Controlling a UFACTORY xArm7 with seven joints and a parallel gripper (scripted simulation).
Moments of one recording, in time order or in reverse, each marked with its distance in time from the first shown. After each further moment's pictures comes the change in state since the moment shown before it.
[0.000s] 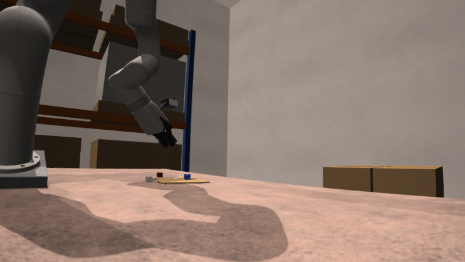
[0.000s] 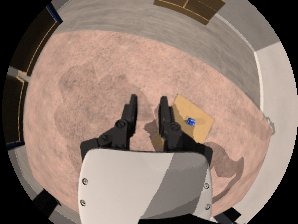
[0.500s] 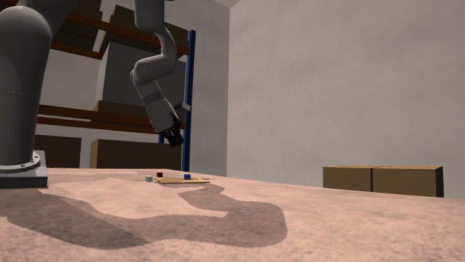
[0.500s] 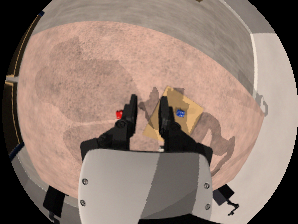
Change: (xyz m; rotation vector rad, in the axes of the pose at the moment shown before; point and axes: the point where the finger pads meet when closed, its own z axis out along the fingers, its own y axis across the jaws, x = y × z) arm 0.017 0.015 0.016 -0.112 -0.276 -0.019
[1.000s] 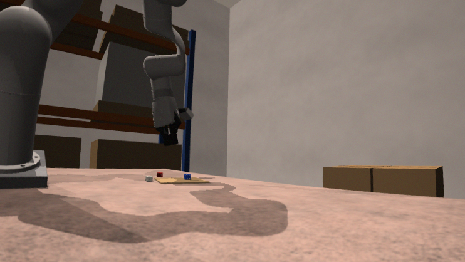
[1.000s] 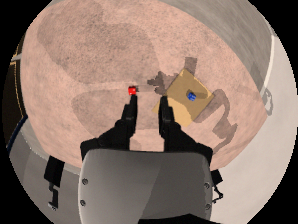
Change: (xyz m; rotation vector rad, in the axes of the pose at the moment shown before) arm -0.005 -0.020 -0.011 0.104 -0.332 -0.067
